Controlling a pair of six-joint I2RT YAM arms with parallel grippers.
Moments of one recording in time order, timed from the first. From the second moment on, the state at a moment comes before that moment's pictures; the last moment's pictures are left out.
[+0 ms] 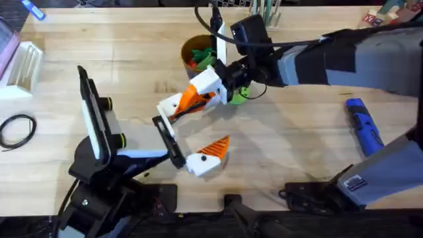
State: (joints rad) left arm -0.41 0.01 0.01 -0.06 0.67 -0.04; right arm 0.56 1.84 1.01 0.07 -1.46 0.75
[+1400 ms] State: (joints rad) left arm -0.44 0.01 0.01 -0.06 0.81 -0.03; right arm 0.41 1.29 1.07 -0.77 -0.57 0.35
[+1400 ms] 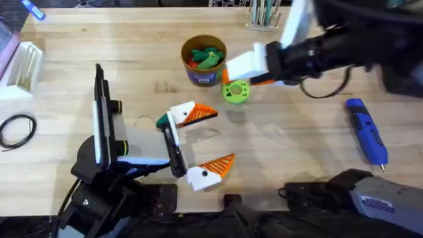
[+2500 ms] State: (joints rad) left arm -0.44 0.01 0.01 -0.06 0.81 -0.03; right arm 0.14 1.13 1.13 -1.00 -0.17 -0.05
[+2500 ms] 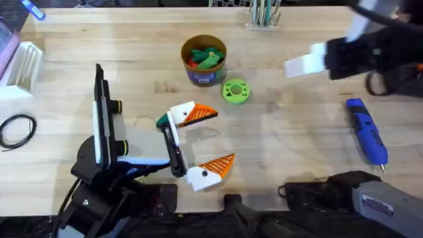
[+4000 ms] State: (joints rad) left arm -0.44 0.01 0.01 -0.06 0.81 -0.03; right arm 0.60 1.71 1.13 -0.63 -0.12 -0.16
